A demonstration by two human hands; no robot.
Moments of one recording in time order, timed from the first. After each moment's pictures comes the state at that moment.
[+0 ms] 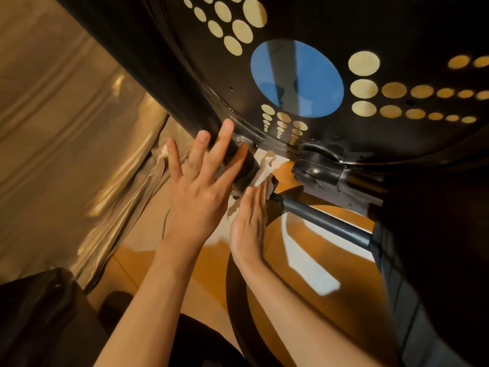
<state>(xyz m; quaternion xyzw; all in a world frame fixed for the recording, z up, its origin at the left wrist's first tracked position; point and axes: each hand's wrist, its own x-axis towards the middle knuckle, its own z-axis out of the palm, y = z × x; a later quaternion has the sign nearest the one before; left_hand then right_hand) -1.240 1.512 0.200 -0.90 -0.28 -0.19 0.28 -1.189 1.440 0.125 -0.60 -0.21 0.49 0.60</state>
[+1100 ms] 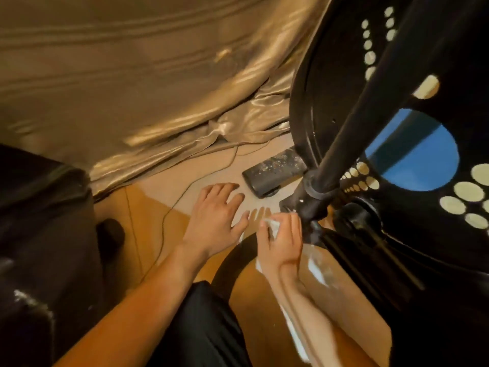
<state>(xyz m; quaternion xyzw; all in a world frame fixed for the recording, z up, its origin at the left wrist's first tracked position) -1.352 1.457 0.163 -0.81 -0.58 -0.08 0.07 -1.197 1.420 0.109 -0.63 -0.57 0.25 0.47</state>
